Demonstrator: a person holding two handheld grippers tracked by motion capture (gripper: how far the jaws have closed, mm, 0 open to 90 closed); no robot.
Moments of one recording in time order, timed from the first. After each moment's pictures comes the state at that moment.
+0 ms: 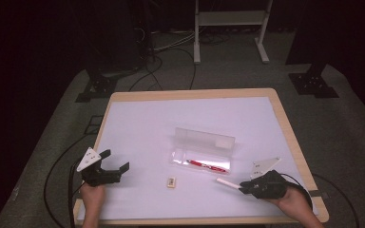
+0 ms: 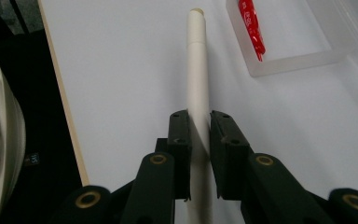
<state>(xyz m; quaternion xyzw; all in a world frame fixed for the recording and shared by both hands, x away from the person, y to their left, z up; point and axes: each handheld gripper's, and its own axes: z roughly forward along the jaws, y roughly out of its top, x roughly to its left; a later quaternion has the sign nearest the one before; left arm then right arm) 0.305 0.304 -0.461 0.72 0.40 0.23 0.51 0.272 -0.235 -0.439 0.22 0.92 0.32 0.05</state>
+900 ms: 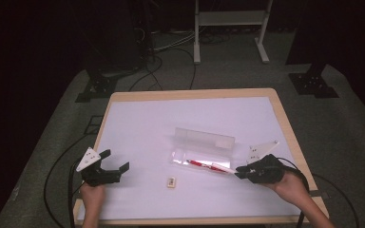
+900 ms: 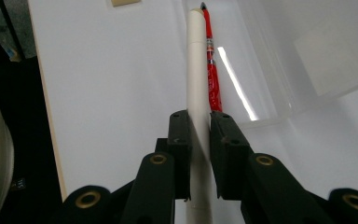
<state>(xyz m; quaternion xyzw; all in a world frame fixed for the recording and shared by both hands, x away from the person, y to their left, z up) 0.305 0.304 -0.461 0.72 0.40 0.23 0.51 0.296 -0.222 -0.399 0.19 0.92 0.33 0.08</state>
